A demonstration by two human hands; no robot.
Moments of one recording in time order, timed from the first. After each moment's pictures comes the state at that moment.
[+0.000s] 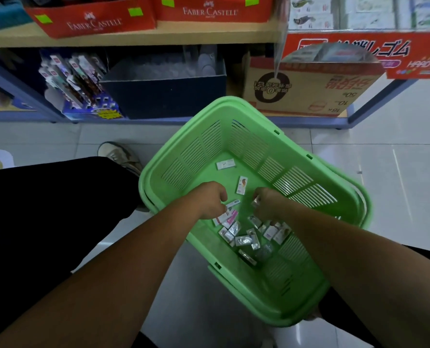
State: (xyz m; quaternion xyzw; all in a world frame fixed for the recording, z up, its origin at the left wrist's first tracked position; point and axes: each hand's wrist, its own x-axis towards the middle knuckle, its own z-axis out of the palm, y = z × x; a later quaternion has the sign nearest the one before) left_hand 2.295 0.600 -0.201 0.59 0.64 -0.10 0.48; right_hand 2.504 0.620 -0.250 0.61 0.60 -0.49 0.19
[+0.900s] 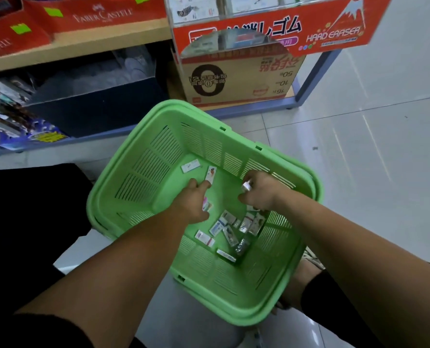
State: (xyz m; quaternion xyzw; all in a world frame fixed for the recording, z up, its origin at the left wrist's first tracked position) left_hand 2.358 0.607 -0.281 0.70 0.60 -0.15 0.36; right_hand 2.580 0.614 -0.191 0.67 0.51 -0.54 0.03
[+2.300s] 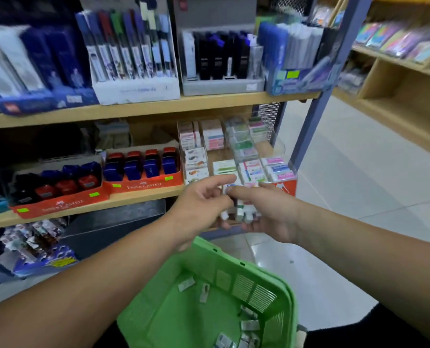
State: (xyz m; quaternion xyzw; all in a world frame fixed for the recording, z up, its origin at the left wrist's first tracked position) left_hand 2.411 0.685 0.081 0.55 0.46 0.35 0.61; right_hand 2.575 0.680 0.079 0.57 0.36 -0.64 -0.38
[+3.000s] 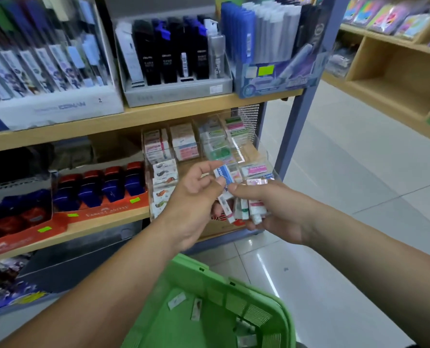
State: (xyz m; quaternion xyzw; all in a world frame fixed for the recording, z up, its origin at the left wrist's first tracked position) left_hand 2.477 0.760 0.070 0.48 0.41 0.40 0.66; right_hand 2.649 0.728 0.077 0.52 0.35 -0.67 -0.41
